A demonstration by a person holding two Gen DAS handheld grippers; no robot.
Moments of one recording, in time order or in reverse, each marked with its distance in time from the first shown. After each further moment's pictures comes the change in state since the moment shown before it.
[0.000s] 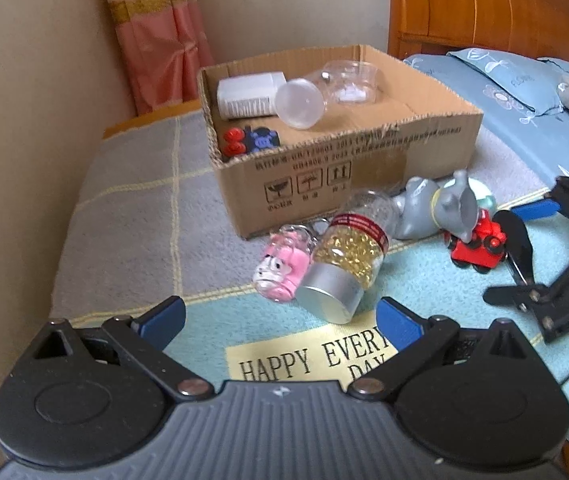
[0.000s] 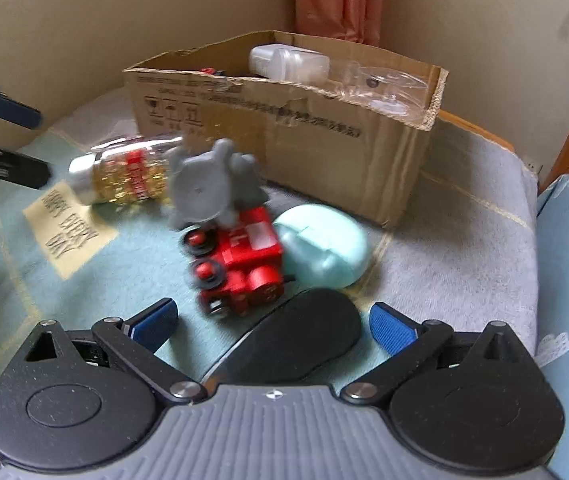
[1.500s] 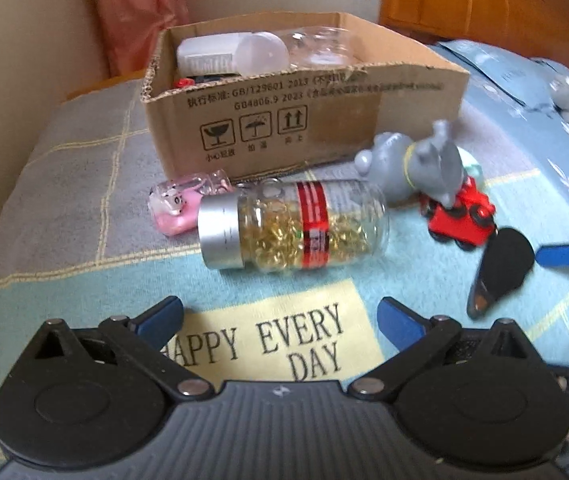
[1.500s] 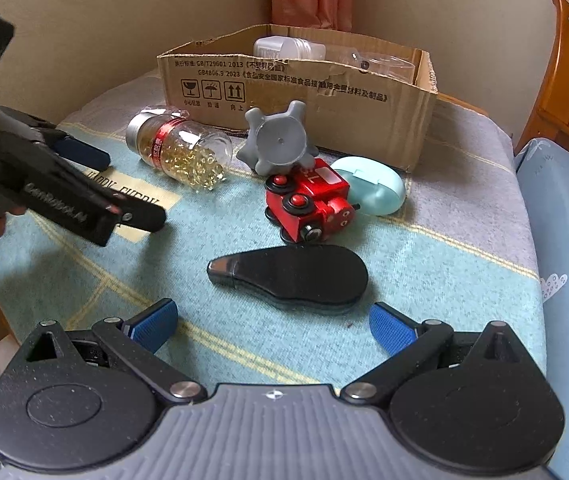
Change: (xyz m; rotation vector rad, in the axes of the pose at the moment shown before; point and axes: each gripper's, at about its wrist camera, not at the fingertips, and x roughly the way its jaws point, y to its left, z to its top) left arm 0.036 -0.026 -0.019 -0.046 0.021 -0.059; right arm -0.032 0.059 -0.032 0.102 0.007 -0.086
